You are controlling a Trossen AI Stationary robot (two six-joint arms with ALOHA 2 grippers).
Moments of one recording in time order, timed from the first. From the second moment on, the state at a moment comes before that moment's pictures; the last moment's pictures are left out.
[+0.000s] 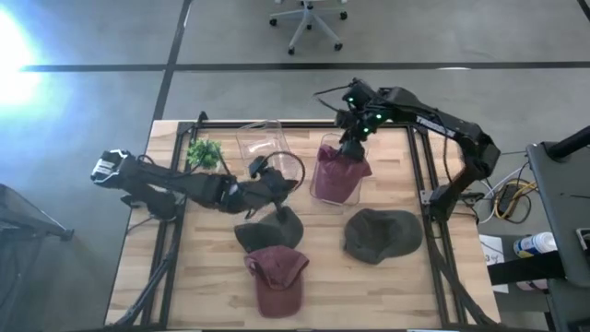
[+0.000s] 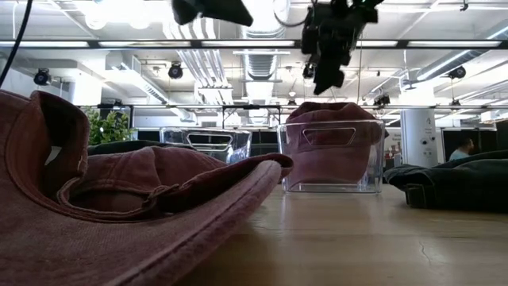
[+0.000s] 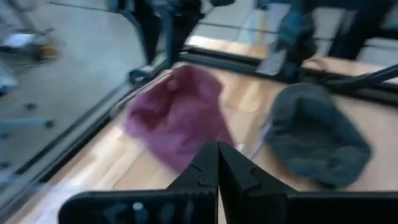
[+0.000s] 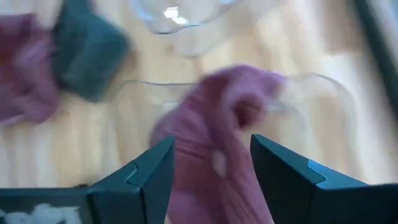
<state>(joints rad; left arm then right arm) -0.18 1.42 1.21 -0.25 -0.60 -0.26 -0.59 1.60 1.55 -1.09 -0.35 -0.19</state>
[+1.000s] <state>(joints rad) 0.45 1.87 1.50 -0.32 0.21 -0.01 -0.57 1.42 1.10 -1.08 -0.21 0.23</state>
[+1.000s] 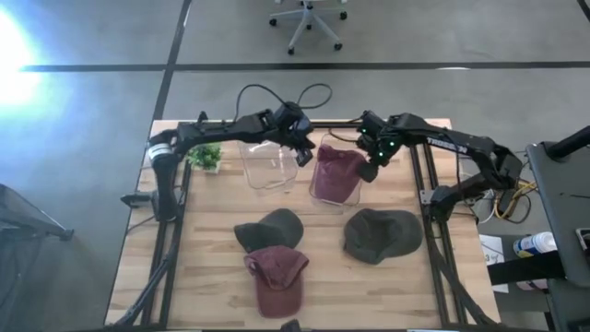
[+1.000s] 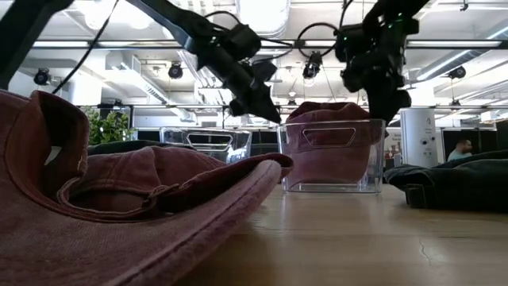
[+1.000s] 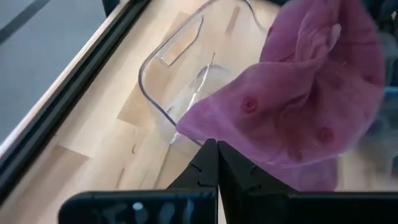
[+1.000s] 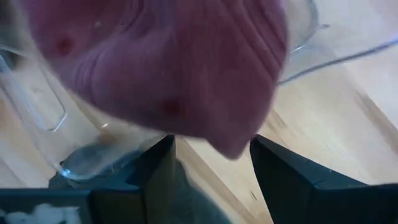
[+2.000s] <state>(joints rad) 0.47 1.93 1.56 -0.37 0.25 0.08 -0.52 1.65 1.31 -0.75 -0.15 -0.19</state>
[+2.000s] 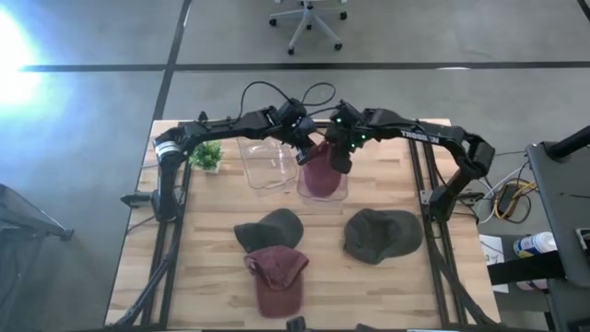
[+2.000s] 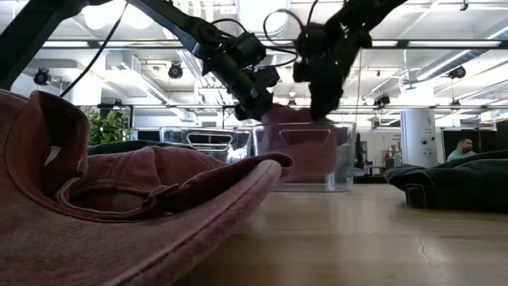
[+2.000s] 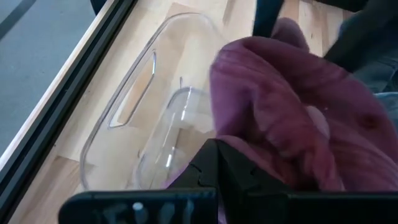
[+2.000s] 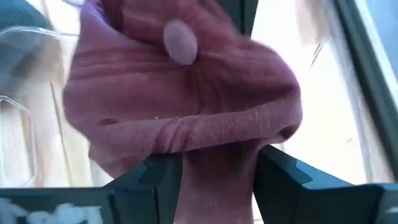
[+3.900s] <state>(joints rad) 0.33 1.87 1.46 -0.30 0.33 0.19 -0.55 1.77 1.37 -0.78 -0.19 -0.33</state>
